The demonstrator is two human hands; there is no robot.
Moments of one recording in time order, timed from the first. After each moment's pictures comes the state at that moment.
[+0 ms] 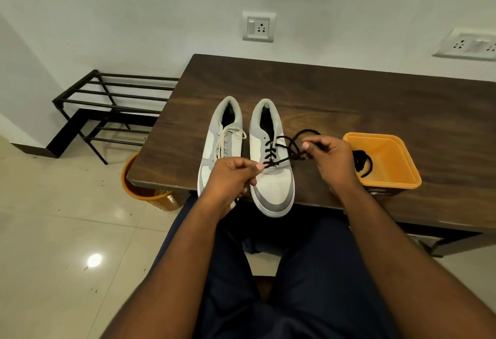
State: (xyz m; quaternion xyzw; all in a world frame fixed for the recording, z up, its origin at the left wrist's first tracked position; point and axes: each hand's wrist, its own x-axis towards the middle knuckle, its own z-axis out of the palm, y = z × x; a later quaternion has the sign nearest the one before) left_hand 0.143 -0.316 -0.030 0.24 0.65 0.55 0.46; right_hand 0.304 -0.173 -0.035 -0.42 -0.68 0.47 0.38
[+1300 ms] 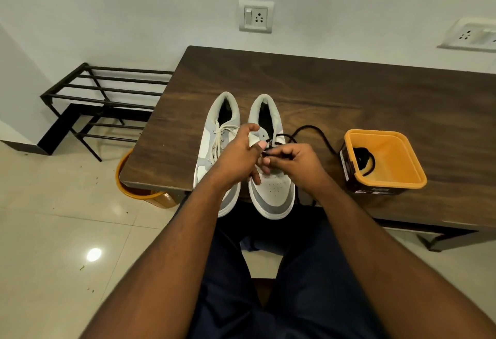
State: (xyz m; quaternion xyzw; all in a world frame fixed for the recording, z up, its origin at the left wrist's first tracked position) left_hand 0.127 -0.272 -0.019 0.40 0.68 0.43 0.44; right_hand 0.266 -0.194 -0.043 -0.31 -0.68 0.61 0.26
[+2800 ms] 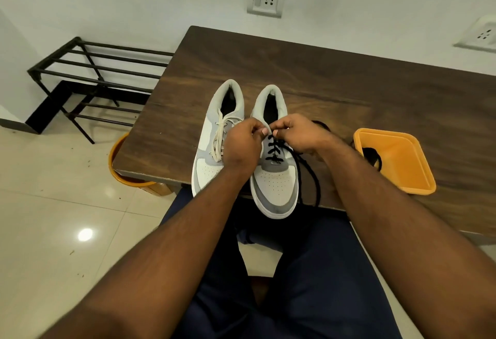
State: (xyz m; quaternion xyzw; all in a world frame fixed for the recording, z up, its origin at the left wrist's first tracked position) left_hand 0.123 -0.231 -0.067 0.38 0.77 0.48 0.19; right_hand 0.226 -0.137 -0.017 -0.41 -0.79 0.46 0.02
